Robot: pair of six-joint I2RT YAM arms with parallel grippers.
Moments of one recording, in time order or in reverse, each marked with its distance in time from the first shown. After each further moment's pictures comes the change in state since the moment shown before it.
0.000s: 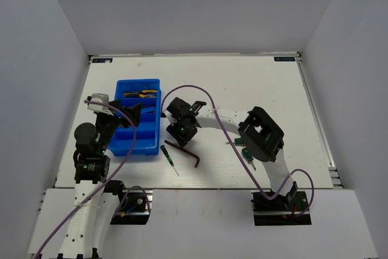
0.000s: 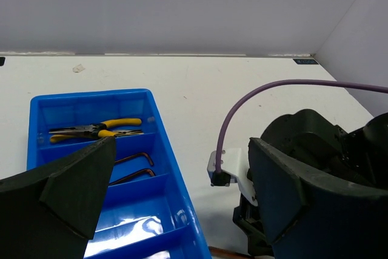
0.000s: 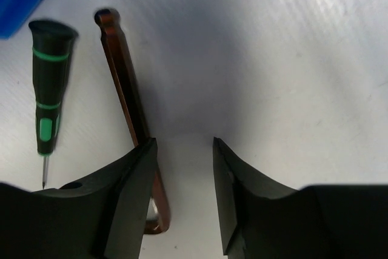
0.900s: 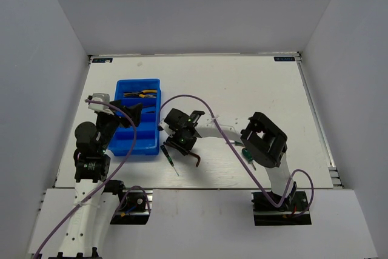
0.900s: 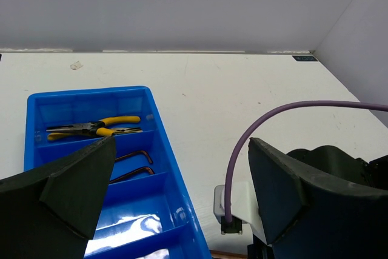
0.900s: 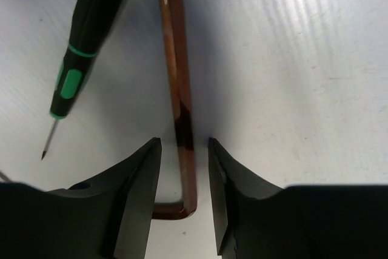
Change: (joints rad) left arm 0.000 0.012 0.000 0.001 0.008 0.000; right arm 0.088 -0.078 -0.121 0.009 0.035 -0.092
